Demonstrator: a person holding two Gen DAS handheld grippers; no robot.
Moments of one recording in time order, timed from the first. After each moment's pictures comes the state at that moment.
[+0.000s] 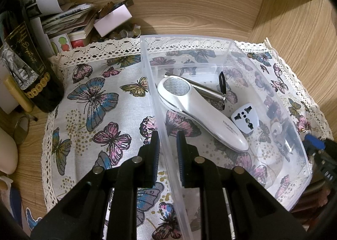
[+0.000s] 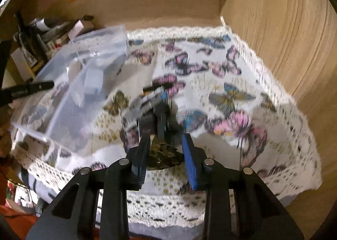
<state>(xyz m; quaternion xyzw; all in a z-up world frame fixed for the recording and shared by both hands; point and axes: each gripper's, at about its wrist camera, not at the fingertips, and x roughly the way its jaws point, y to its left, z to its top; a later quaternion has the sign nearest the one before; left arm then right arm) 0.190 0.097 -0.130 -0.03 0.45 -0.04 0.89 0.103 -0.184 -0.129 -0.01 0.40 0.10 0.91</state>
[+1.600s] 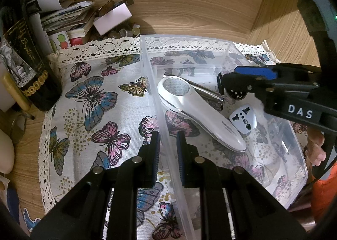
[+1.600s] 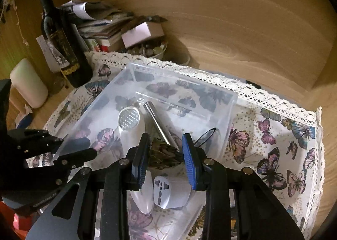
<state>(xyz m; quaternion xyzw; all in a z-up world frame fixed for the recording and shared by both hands) 0.190 0.099 -0.130 -0.04 0.45 -0.05 0.89 0.220 -0.029 -0.095 -0.11 0.42 0.27 0.86</state>
